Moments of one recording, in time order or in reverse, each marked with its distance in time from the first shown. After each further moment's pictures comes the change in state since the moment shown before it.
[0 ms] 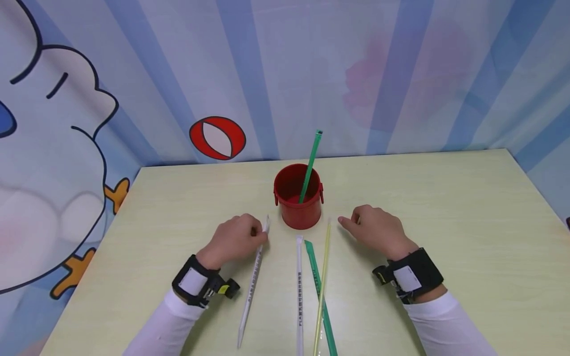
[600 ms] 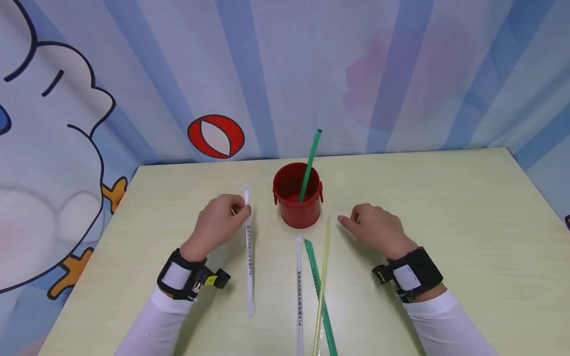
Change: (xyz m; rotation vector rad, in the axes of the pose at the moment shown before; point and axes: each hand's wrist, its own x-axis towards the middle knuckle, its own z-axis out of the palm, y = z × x) left_hand 0.002 -0.004 -0.030 -0.118 0.301 -0.012; right_hand 0.000 0.001 0.000 0.008 0.007 0.007
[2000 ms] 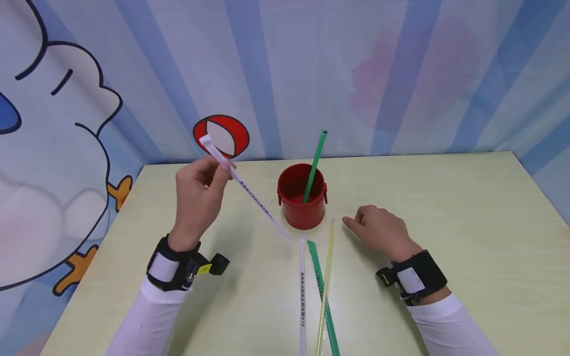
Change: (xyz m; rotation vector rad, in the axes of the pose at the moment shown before) left_hand 0.004 0.038 -0.055 -0.373 0.505 0.349; right_hand 0.002 0.003 0.003 -0.001 0.037 -0.019
